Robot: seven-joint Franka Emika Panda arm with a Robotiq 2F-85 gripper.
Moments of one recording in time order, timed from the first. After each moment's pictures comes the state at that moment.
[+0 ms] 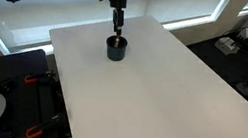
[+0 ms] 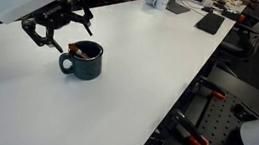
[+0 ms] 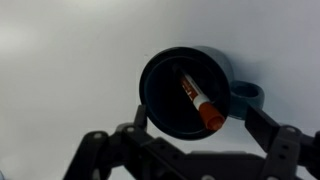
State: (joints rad) arm 0.33 0.53 0.09 -1.84 -0.40 2.04 0.95
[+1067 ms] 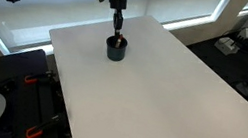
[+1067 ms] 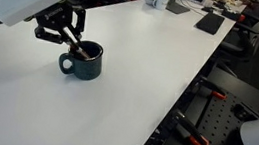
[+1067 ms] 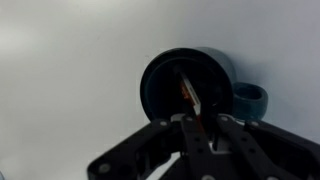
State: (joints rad) arm 0.34 0.54 0.08 -1.85 -0.40 2.04 0.94
